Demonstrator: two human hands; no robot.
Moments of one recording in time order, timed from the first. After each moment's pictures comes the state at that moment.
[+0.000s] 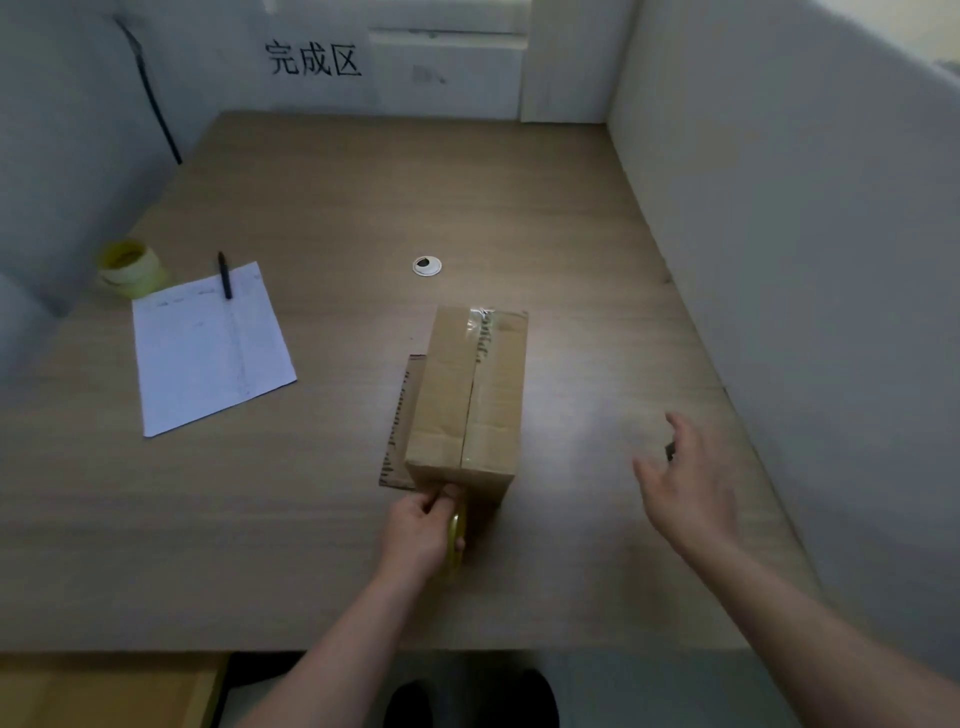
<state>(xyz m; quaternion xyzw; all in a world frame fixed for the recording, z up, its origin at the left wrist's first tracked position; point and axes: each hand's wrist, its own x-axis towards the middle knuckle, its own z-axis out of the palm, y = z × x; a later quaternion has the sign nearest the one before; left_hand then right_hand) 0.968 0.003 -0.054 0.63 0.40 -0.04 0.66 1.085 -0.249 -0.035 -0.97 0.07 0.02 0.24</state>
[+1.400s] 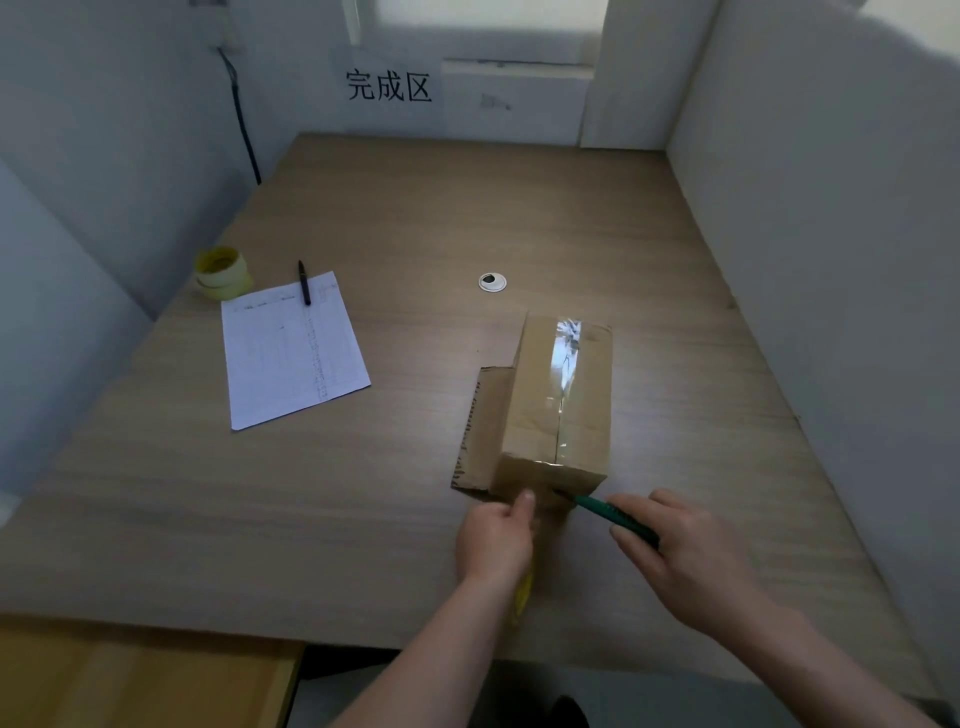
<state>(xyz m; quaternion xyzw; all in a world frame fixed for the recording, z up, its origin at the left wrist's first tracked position) 0.957 0.008 -0.025 0.70 0.41 -0.07 0.57 1.014 -0.184 0.006 -0.93 -0.31 0.04 0.22</state>
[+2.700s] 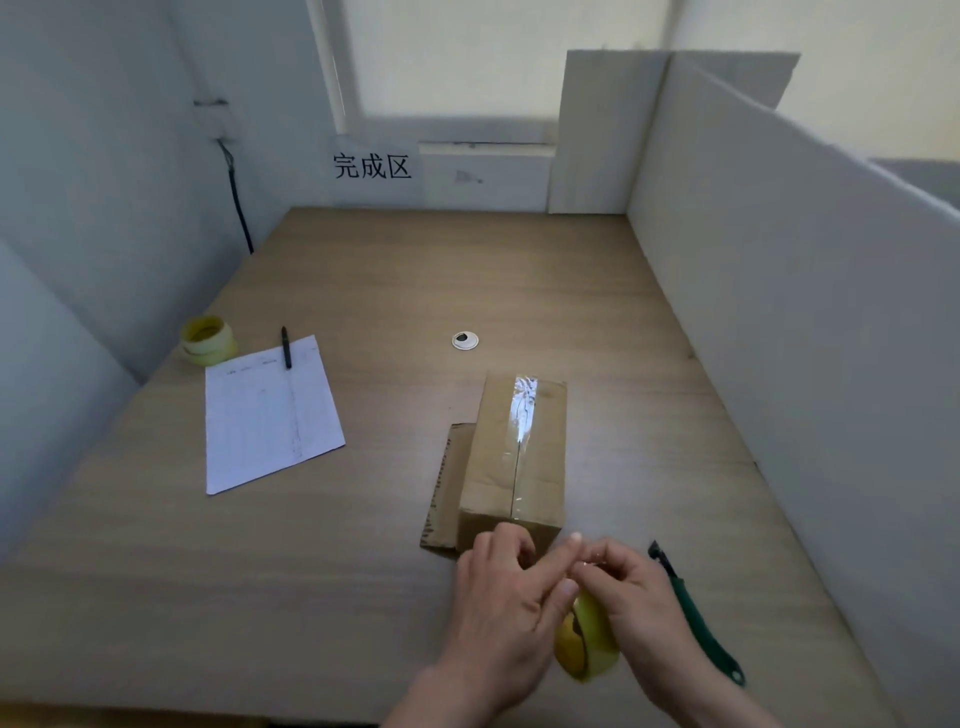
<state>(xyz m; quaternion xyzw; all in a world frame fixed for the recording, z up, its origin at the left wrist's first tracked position) 0.947 -0.026 0.005 0.96 0.00 0.12 0.25 0.999 -0.164 0.032 -0.72 0.02 0.22 0.66</state>
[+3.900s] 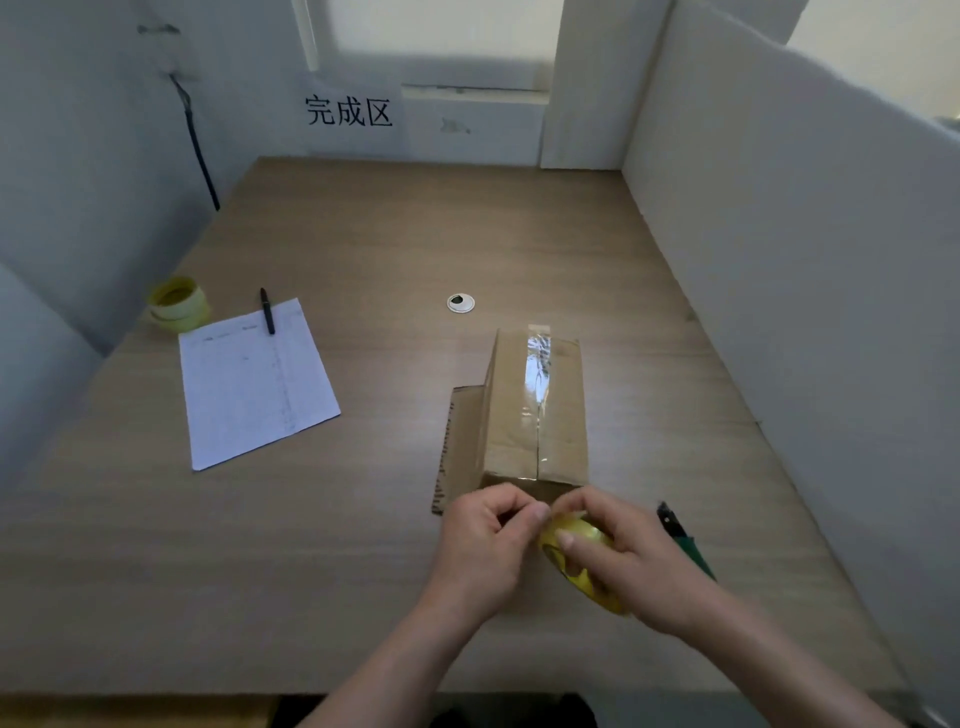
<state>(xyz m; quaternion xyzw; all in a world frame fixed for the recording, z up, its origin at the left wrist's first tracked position) 0.958 0.022 0.022 0.79 0.12 0.05 0.60 1.004 -0.145 0.059 -0.81 -0.20 0.28 0.47</state>
